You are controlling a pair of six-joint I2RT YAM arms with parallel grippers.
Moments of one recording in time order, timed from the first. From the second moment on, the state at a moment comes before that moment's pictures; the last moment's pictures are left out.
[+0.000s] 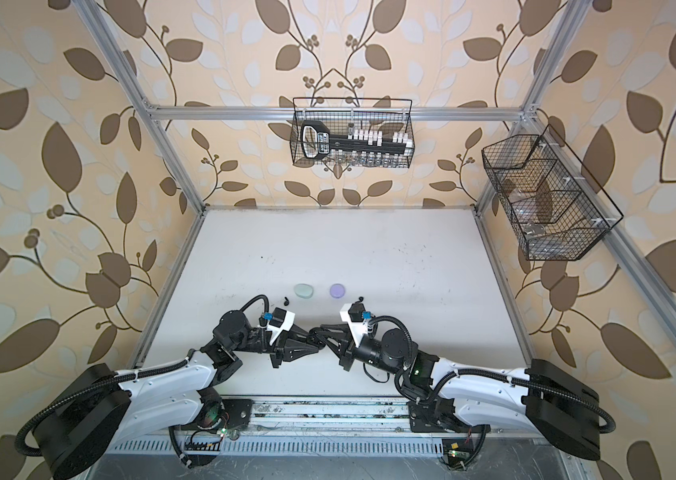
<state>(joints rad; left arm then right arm) -0.64 1.07 0.17 0.91 0.96 -0.18 1.08 1.04 0.27 0.75 -0.03 0.36</state>
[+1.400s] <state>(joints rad) 0.03 1.04 0.11 1.04 0.62 -0.64 0.98 1.66 1.04 -0.10 0.25 0.62</state>
